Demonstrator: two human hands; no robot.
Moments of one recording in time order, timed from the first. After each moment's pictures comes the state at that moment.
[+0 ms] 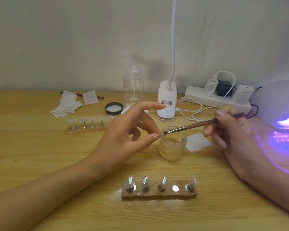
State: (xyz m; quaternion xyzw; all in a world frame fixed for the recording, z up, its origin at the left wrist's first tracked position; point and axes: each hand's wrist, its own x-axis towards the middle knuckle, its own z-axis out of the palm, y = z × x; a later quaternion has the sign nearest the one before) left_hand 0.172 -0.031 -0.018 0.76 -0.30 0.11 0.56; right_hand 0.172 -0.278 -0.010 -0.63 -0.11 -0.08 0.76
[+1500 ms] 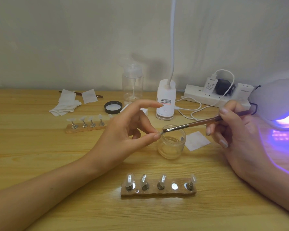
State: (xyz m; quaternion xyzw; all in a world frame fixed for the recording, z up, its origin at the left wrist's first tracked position) left_hand 0.171 -0.032 -0.016 0.75 -0.28 0.08 0.60; right_hand 0.170 -0.277 -0.010 -0.61 -0.14 -0.13 0.77
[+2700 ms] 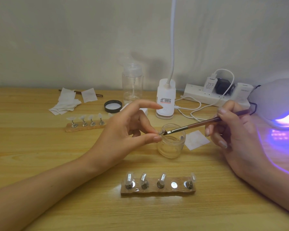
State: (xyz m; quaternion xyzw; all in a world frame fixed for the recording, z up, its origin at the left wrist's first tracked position) left_hand 0.171 -0.033 -0.013 0.75 -0.27 0.07 0.60; right_hand 0.167 -0.275 -0.010 -0.62 -0.14 -0.12 0.76
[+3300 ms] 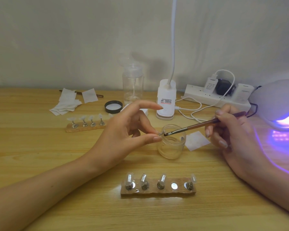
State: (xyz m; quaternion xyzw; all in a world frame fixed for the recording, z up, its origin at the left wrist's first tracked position) left_hand 0.172 -0.032 -0.015 0.76 -0.26 0.07 0.59; right_hand 0.171 -0.277 -0.011 -0.62 -0.09 -0.11 0.77
